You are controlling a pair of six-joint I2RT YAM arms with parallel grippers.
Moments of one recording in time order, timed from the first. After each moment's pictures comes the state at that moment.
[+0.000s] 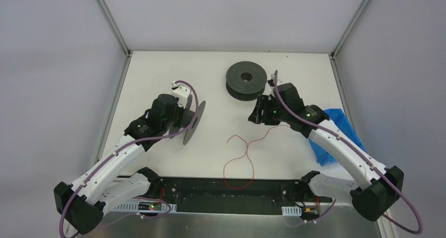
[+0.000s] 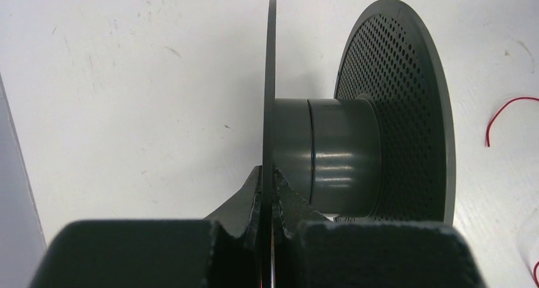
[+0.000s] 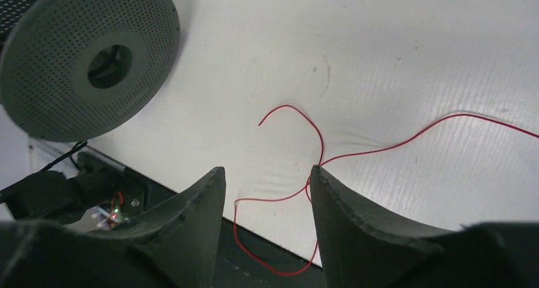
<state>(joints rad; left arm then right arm) -0.58 0.90 0.82 -0.52 -0.29 0.02 0.58 1.10 1.03 -0.70 -0.16 0.56</state>
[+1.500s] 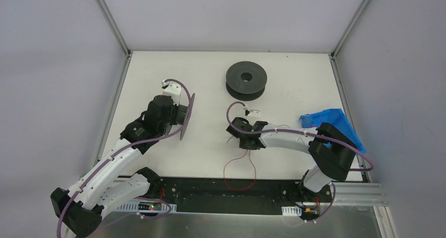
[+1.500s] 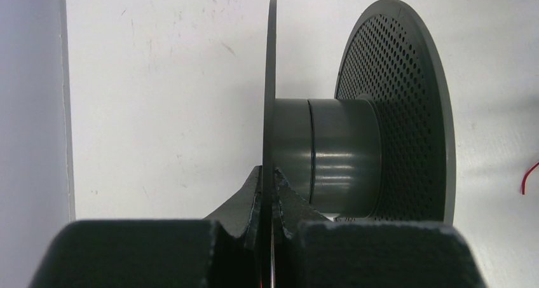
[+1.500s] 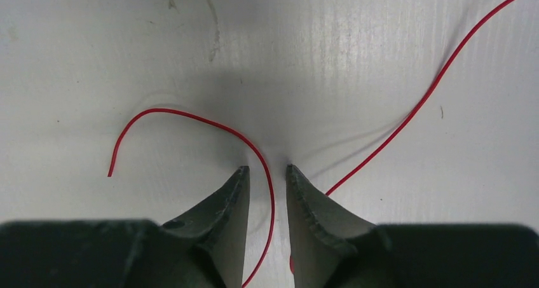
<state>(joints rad) -0.58 0.85 0.82 -0.53 -0.48 -0.03 1.02 1.61 0.91 -0.60 0.45 1.03</state>
